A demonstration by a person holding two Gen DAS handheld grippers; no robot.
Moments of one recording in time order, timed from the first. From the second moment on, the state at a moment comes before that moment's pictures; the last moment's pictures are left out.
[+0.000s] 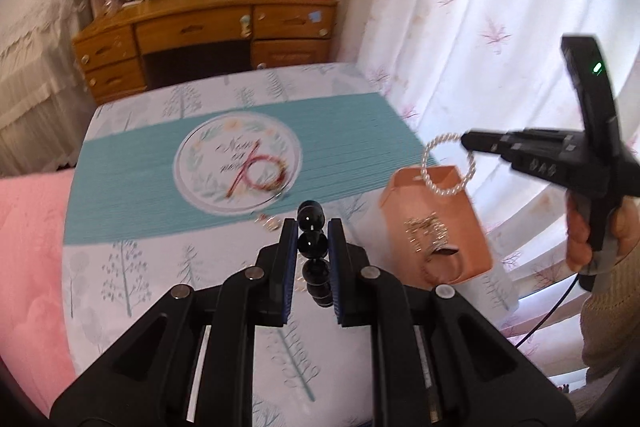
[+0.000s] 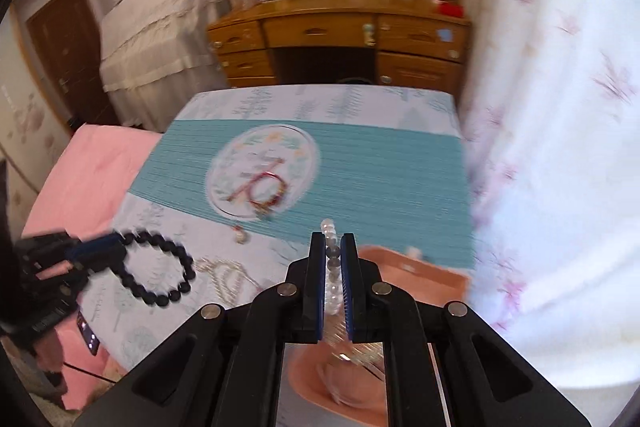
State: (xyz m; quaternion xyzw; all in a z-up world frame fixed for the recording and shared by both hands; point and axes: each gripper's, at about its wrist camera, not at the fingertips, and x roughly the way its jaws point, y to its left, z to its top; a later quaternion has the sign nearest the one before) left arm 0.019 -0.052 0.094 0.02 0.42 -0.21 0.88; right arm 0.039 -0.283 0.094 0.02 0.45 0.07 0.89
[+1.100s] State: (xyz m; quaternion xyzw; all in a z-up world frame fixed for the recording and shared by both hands) left arm 0.099 -0.267 -0.018 0.05 0.51 -0.34 0.78; right arm -0.025 -0.416 0.025 0.17 0.48 -0.06 0.86
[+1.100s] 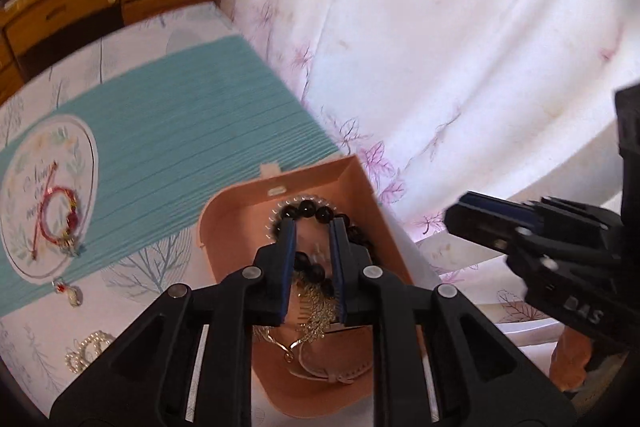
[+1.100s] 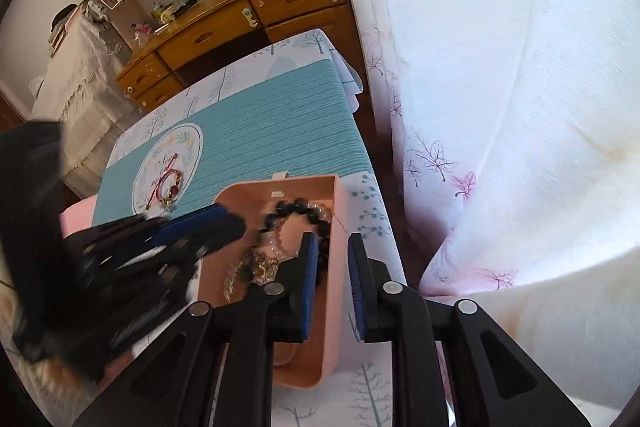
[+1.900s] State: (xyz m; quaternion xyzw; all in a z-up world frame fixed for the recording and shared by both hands) left arm 0.031 -0.007 0.002 0.03 0.47 -0.13 0.88; right arm 0.007 -0.197 0.023 0.02 0.50 0.15 0.86
